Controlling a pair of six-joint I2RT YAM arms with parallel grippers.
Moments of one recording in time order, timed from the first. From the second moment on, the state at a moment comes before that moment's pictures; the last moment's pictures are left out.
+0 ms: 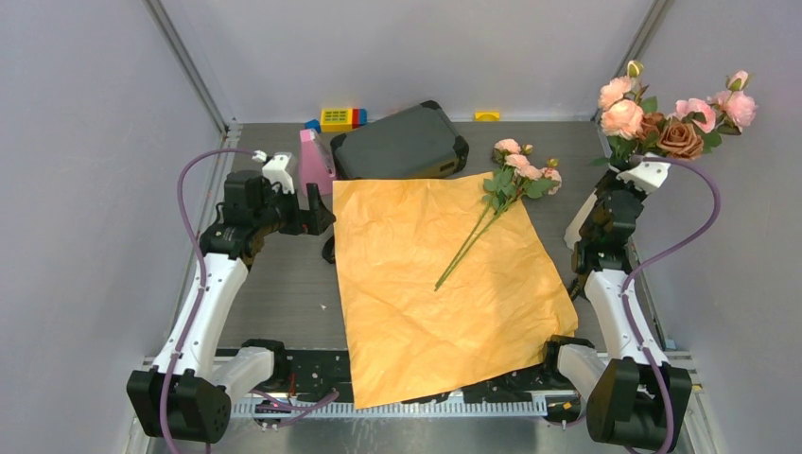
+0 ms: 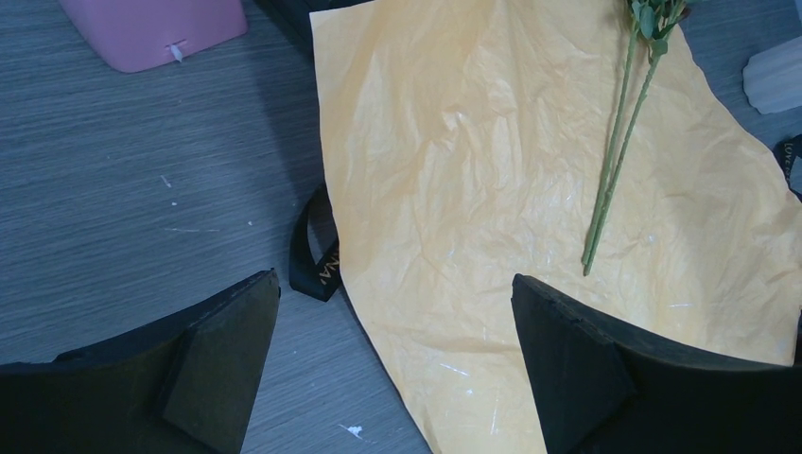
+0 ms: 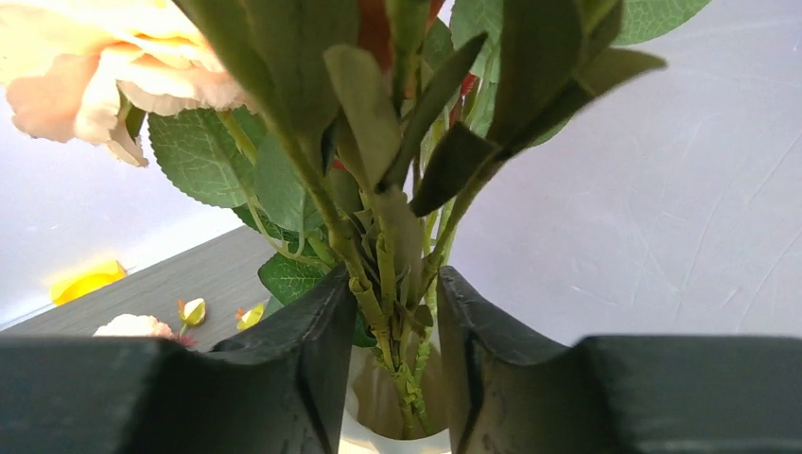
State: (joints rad) left arm -0.09 1.02 0.96 -0.53 0.39 -0.14; right arm -0.17 0.97 0.61 0.54 0.49 -0.03
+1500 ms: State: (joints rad) left arm -0.54 1.17 0.92 -0.42 0.22 -0.35; right arm 0.24 0.63 0.52 -0.01 0.48 0.46
